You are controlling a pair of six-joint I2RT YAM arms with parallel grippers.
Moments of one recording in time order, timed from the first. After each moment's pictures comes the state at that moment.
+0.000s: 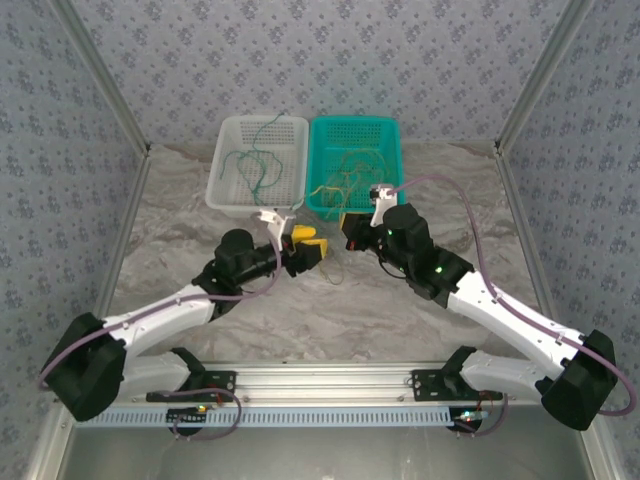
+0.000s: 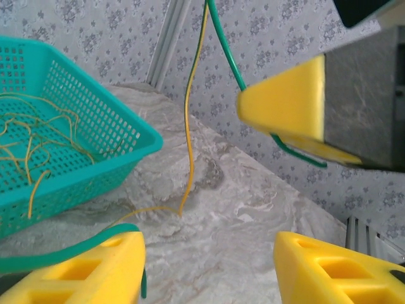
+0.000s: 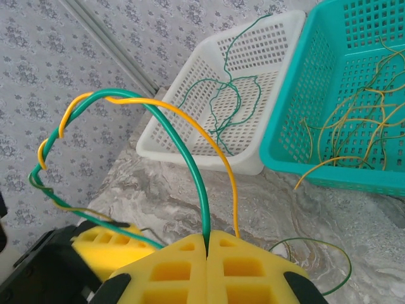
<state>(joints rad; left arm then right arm) -0.73 1.20 0.58 0.56 0.34 -0.40 0.77 1.09 0.91 -0.12 0.10 0.60</state>
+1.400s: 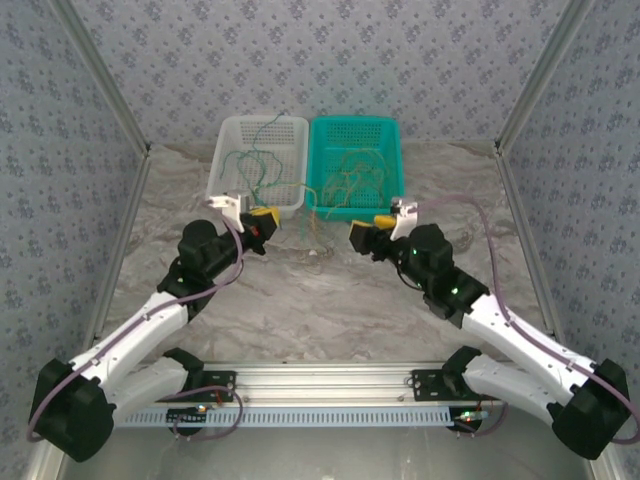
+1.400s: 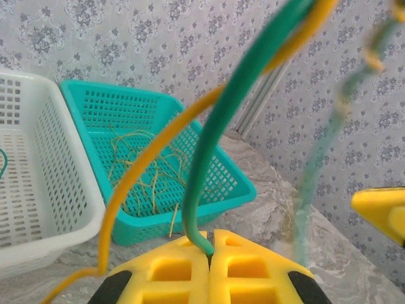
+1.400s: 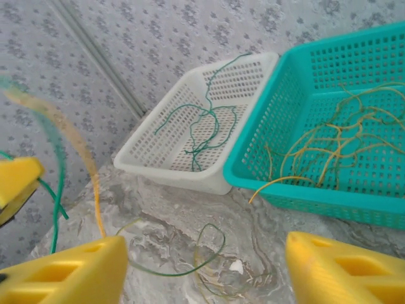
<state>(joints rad) -0.51 0.96 0.59 0.32 0.22 -0.44 0.69 0.91 0.64 0.08 0.07 0.44</state>
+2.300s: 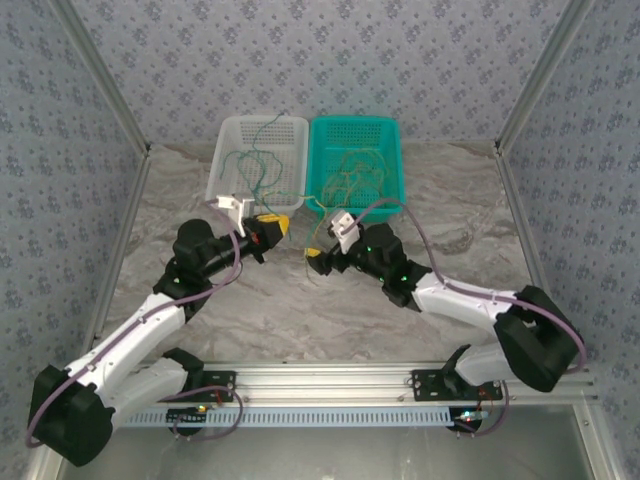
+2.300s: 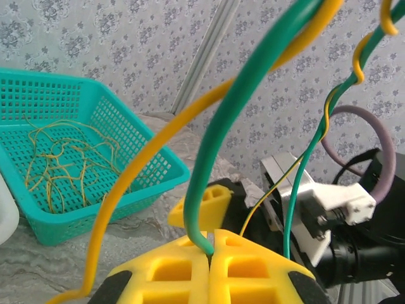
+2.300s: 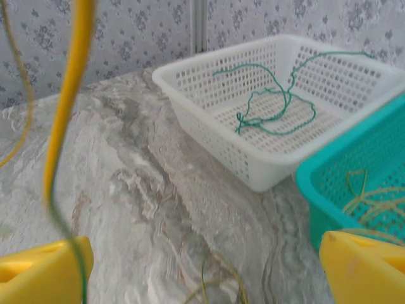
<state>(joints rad) -0.50 0.94 0.61 0.31 0.47 -0.47 0.77 1.38 0.68 0.46 -0.10 -0.07</state>
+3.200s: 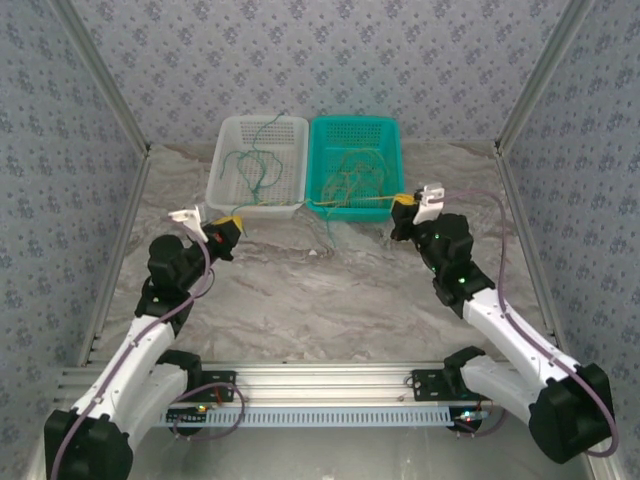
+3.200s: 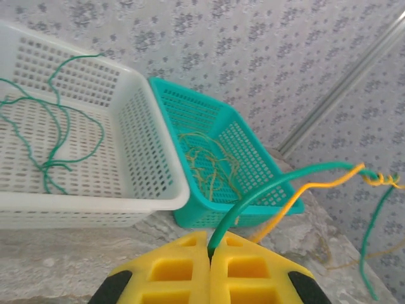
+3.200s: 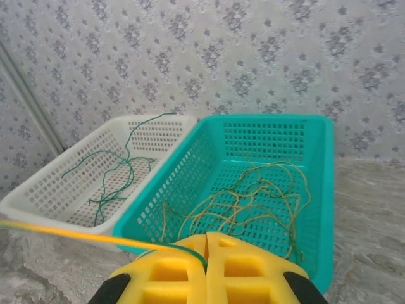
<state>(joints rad) -0.22 0.77 0.45 0.23 0.32 -0.54 0.40 0.94 0.61 0.25 0.03 0.19</state>
